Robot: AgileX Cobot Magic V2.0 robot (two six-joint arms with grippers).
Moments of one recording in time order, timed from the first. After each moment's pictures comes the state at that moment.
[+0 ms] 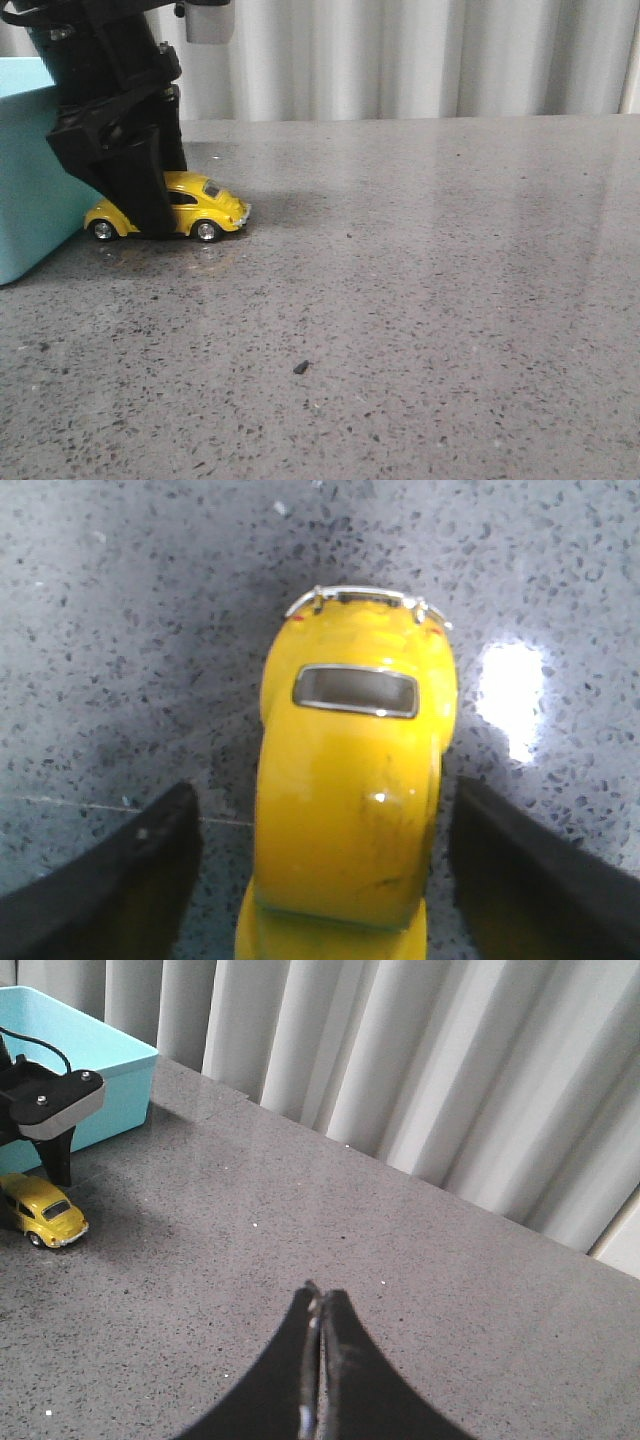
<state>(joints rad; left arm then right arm) -0.46 1.77 -1.42 -0.19 1.04 1.09 0.29 0.37 -0.87 0.07 0.76 -0.35</state>
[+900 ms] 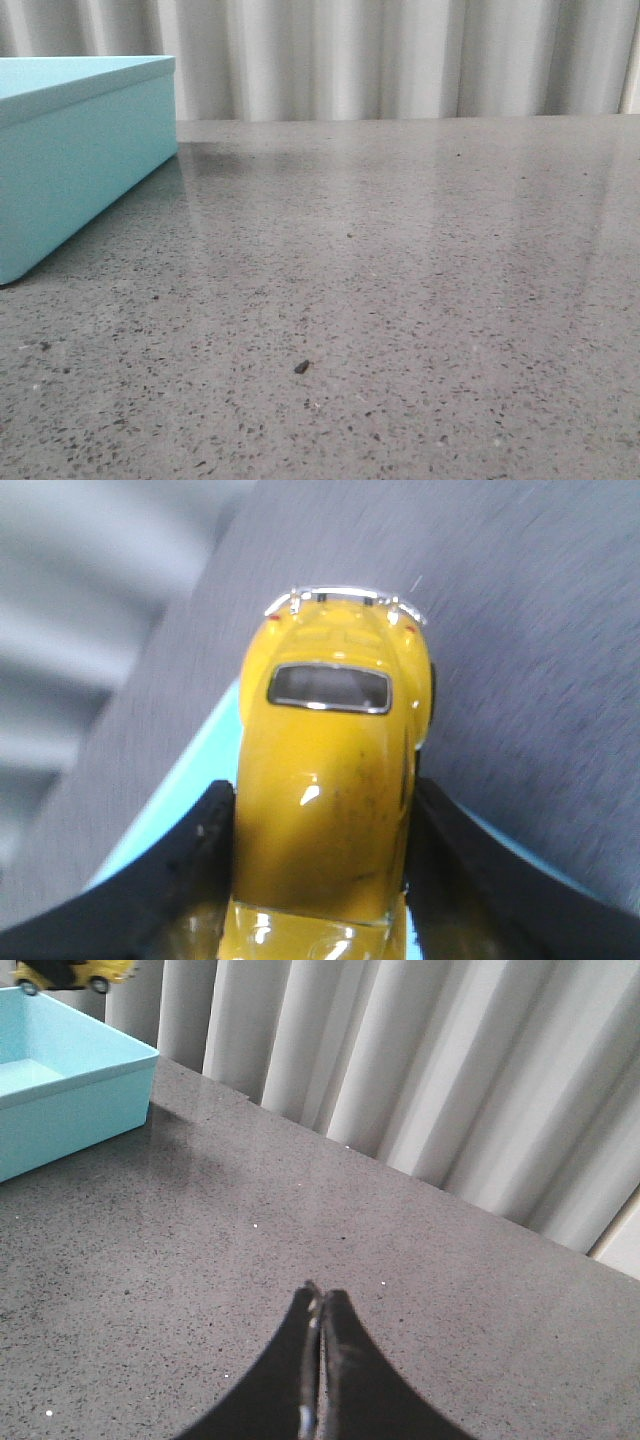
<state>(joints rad) -0.20 1.69 -1.88 -0.18 1.13 0.81 0.29 0.37 -0.87 0.06 0.76 -0.35</state>
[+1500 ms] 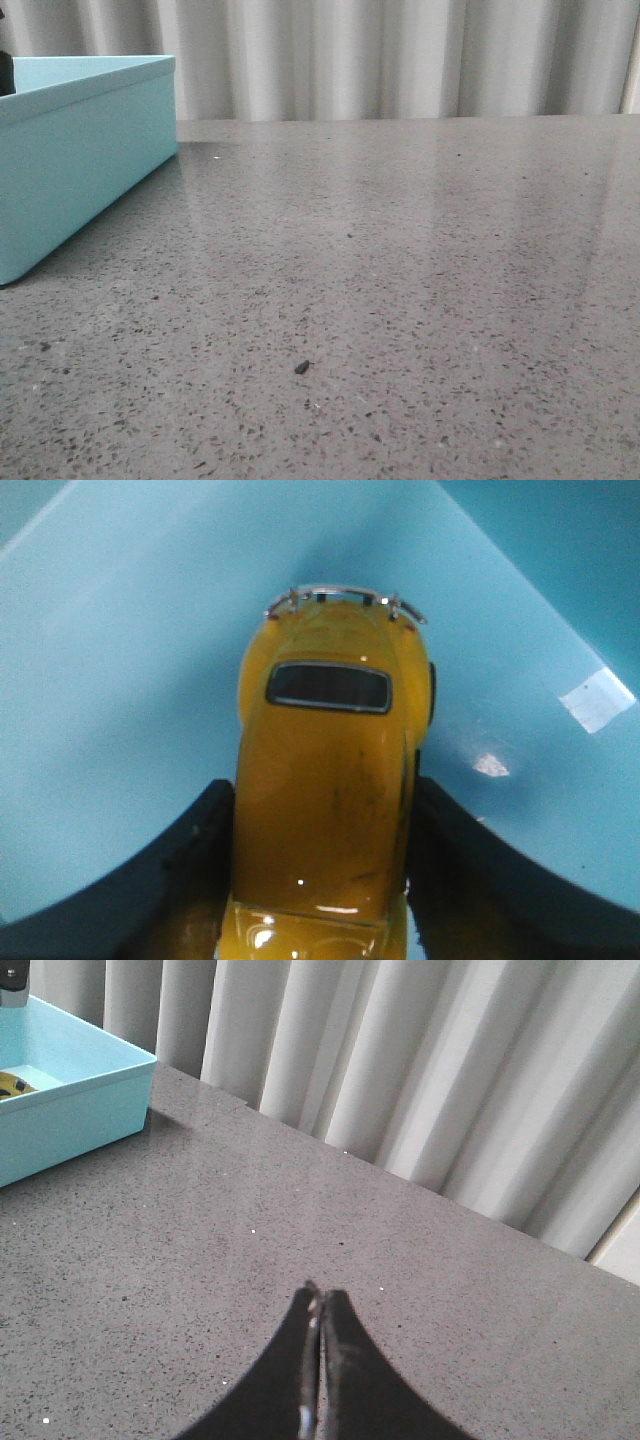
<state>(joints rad) -0.07 1.76 -1.53 -0.17 1.07 0.74 0.29 0.37 -0.87 0.06 0.75 -0.35</state>
